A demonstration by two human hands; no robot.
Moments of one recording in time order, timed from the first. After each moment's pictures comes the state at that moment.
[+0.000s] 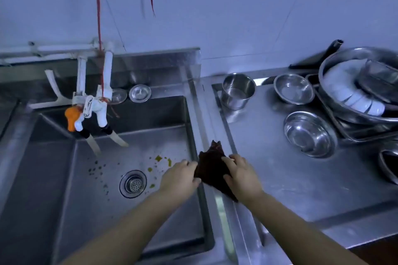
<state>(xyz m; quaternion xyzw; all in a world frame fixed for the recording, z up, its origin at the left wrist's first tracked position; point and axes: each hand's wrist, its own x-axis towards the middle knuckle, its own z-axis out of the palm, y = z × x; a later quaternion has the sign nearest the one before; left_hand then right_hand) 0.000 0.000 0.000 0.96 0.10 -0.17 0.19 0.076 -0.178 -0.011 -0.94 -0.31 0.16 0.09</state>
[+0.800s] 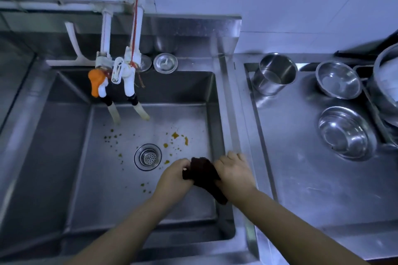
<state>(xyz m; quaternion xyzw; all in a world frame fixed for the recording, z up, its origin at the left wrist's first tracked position) -0.071 0.045 -0.050 0.83 0.28 -0.04 0.48 0.036 -0.098 -0.027 -0.87 -0.50 0.01 0.04</state>
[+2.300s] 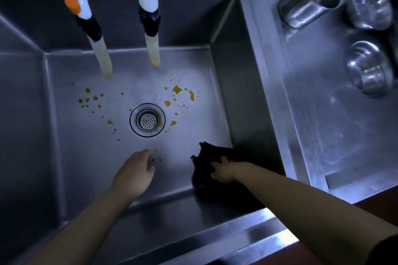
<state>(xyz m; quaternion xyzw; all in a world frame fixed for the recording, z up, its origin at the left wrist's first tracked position) -0.178 0.185 -0.197 0.84 0.25 -0.30 0.38 -0.047 -0.035 -0.199 -0.72 -0.13 0.66 -0.18</state>
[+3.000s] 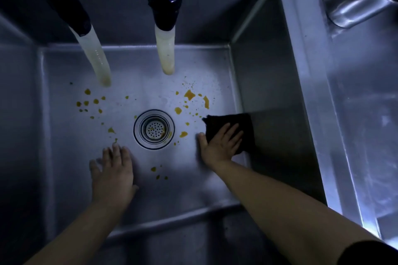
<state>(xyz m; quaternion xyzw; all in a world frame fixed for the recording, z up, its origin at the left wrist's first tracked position) -0.174 0.223 -0.264 0.90 0.23 -0.38 -0.01 -0.016 0.039 -0.321 -0.96 0.03 0.26 0.08</state>
